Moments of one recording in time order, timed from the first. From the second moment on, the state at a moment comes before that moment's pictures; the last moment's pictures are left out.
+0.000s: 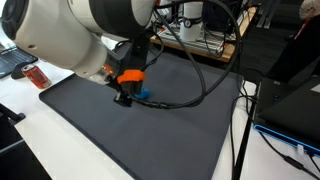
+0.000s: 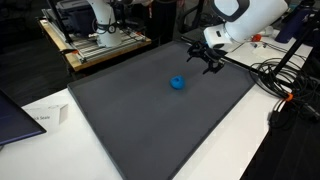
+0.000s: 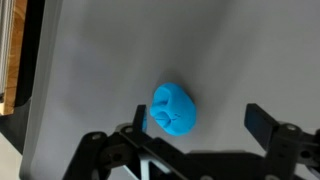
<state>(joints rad) 0.12 1.26 -0.01 -0.44 0.06 1.21 1.33</state>
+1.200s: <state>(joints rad) -0.17 1.32 0.11 -0.46 0.31 1.21 1.30</state>
